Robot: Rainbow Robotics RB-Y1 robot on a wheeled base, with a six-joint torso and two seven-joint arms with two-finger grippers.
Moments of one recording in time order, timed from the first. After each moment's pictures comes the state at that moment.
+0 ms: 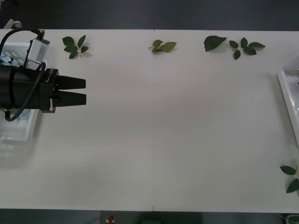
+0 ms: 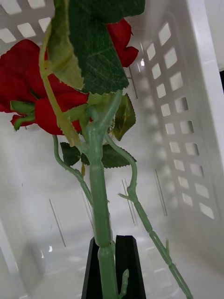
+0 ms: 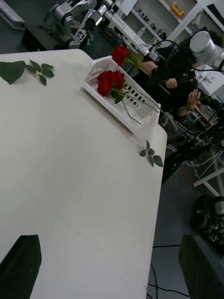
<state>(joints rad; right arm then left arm) -0.43 -1.20 -0.07 -0.86 -1.21 1.10 1.88 -0.41 1.26 -0.49 -1.72 2.56 0.93 -2.67</state>
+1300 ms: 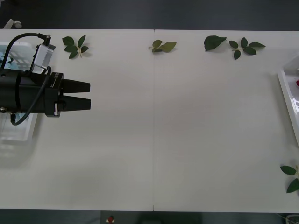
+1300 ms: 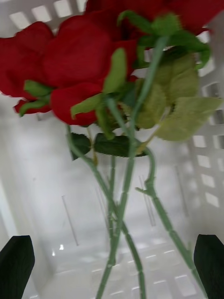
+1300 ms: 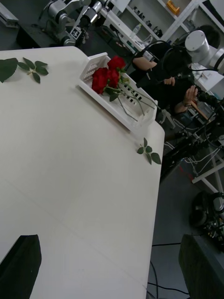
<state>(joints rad) -0.39 -1.19 -0.07 -0.87 -1.30 1.11 1.93 -0.41 1.23 -0.49 -1.73 2.53 0.93 -2.67</state>
